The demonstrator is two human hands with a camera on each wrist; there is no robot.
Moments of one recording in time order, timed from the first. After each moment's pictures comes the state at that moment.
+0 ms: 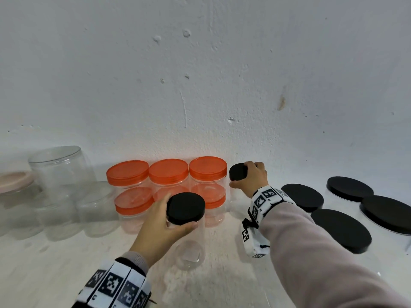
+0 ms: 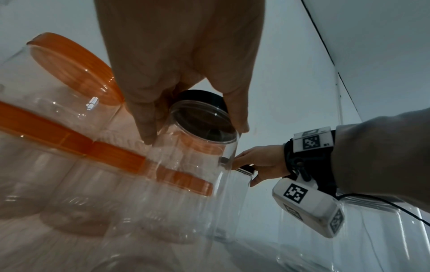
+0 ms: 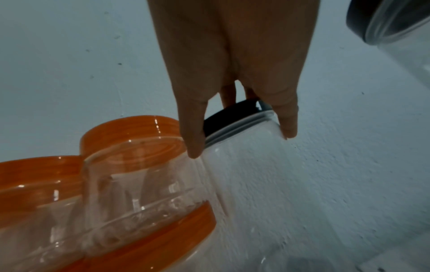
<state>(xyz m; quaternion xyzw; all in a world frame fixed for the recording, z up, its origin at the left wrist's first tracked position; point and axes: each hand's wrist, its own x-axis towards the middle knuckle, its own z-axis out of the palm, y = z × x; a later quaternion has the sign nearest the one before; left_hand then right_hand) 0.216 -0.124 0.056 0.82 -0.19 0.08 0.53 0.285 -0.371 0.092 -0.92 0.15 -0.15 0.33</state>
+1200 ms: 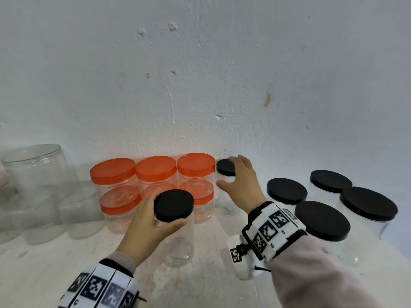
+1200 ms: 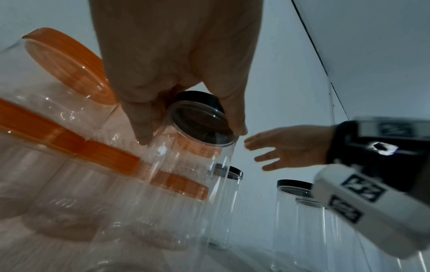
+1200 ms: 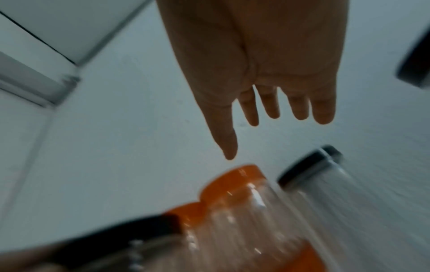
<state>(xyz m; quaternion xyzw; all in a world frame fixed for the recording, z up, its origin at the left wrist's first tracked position) 0.222 -0.121 0.049 0.82 -0.20 0.08 0.53 0.219 -0.345 0.106 -0.91 0.05 -0.21 0.35</state>
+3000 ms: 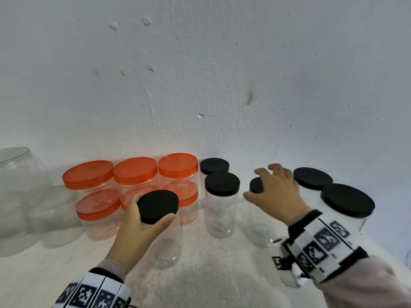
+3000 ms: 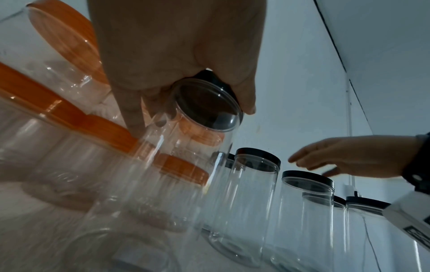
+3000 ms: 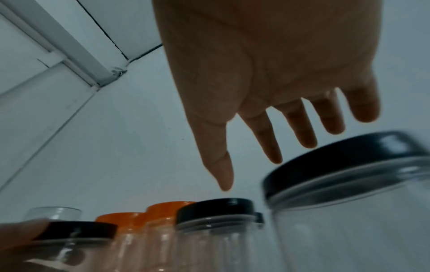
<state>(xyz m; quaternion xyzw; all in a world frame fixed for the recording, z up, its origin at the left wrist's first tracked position) 0.222 -0.147 0.043 0.81 -0.14 0.07 0.57 0.169 -0.422 0.110 -0.97 0.17 -0.15 0.13</state>
